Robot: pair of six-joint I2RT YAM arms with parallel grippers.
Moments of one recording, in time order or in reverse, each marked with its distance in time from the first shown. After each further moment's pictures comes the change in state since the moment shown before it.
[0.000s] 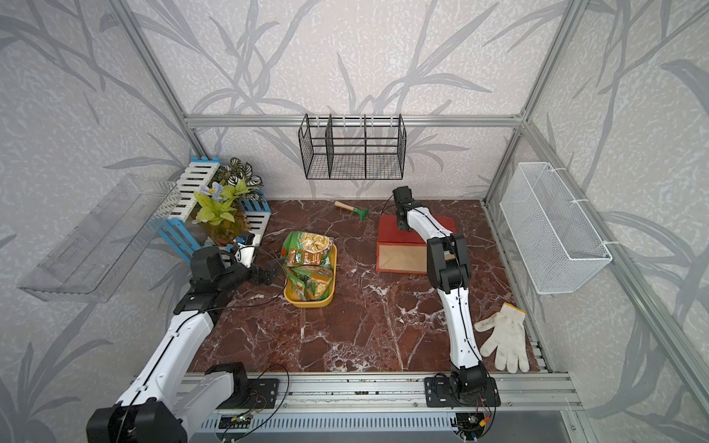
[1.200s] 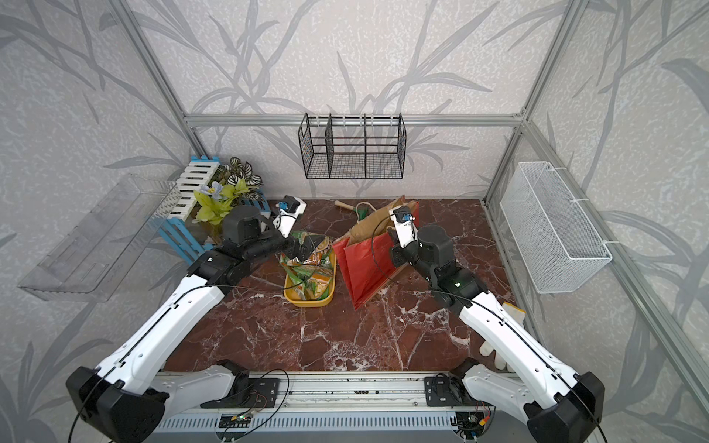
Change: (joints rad) left arm -0.537 0.258 0.542 -0.232 -0.251 -0.057; right arm 0.359 -1.352 -1.017 0.411 -0.382 -0.213
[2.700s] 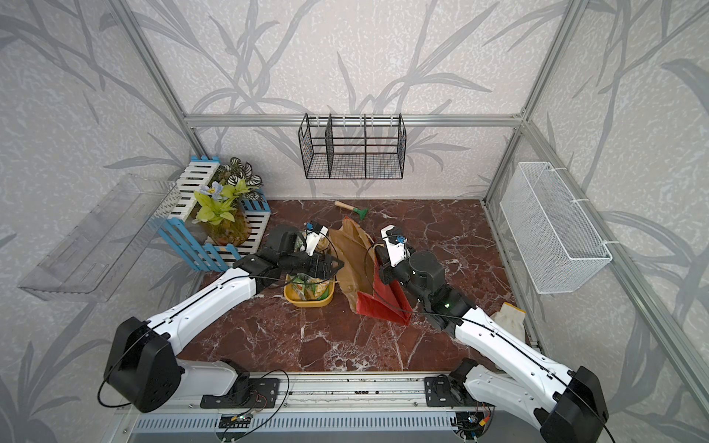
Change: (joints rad) left arm -0.050 0.177 -0.183 0.063 0.160 -0.408; right arm 0.109 -0.054 -0.234 0.292 0.059 0.117
